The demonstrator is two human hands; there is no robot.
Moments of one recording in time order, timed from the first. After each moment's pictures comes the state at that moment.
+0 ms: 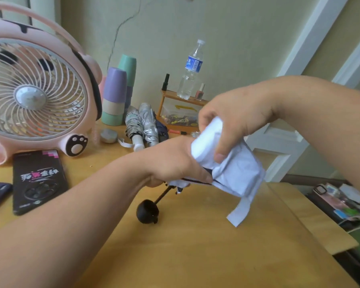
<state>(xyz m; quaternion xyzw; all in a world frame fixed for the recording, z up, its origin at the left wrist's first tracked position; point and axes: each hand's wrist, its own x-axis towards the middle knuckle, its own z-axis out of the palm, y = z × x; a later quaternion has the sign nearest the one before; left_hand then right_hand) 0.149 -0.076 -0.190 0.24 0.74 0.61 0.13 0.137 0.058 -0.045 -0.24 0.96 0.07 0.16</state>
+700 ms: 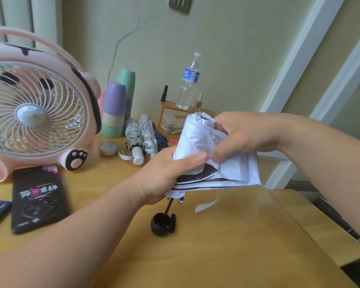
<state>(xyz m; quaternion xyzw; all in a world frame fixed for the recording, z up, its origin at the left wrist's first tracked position) 0.143 -0.077 -0.211 0.26 0.59 0.76 0.09 0.134 0.086 -0.064 -0.25 0.92 -0.22 0.20</state>
